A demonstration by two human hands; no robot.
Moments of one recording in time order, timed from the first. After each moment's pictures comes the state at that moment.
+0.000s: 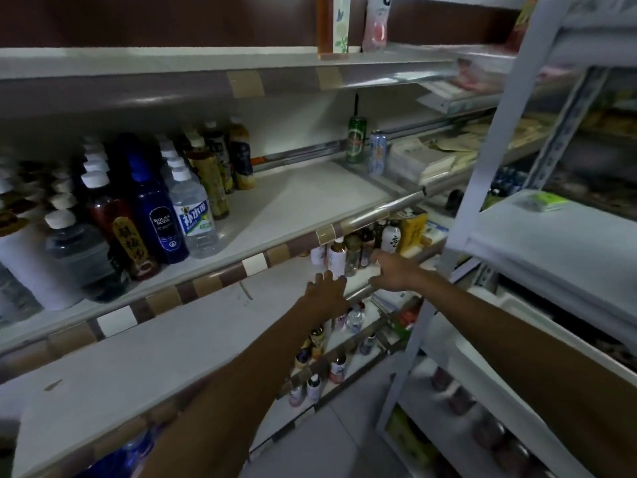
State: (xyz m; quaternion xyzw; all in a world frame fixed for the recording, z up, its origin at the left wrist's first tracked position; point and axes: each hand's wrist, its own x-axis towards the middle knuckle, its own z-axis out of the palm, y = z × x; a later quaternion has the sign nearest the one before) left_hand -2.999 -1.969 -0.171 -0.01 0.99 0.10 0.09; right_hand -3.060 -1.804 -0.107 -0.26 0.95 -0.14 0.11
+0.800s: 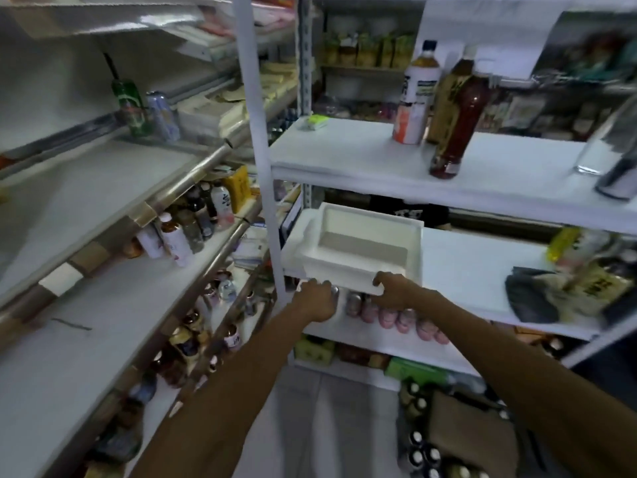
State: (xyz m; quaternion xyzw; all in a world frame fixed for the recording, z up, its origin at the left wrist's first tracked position) left_hand -2.886 -1.751 -0.225 0.27 0.92 0.12 0.25; right_hand -2.802 -1.567 -0.189 0.15 0.96 -0.19 0.17
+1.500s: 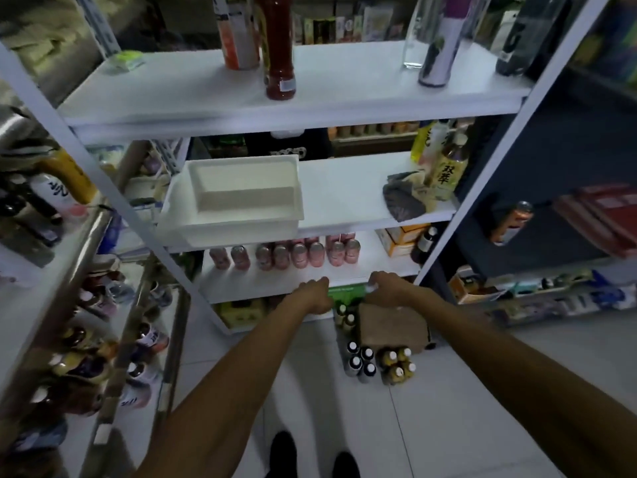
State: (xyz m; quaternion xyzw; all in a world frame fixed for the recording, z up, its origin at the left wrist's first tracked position) left_hand -2.745 -1.593 -0.330 0.41 0.83 0.03 0.36; right_hand -2.598 -1.464 -0.280 0.33 0.88 -0.24 0.25
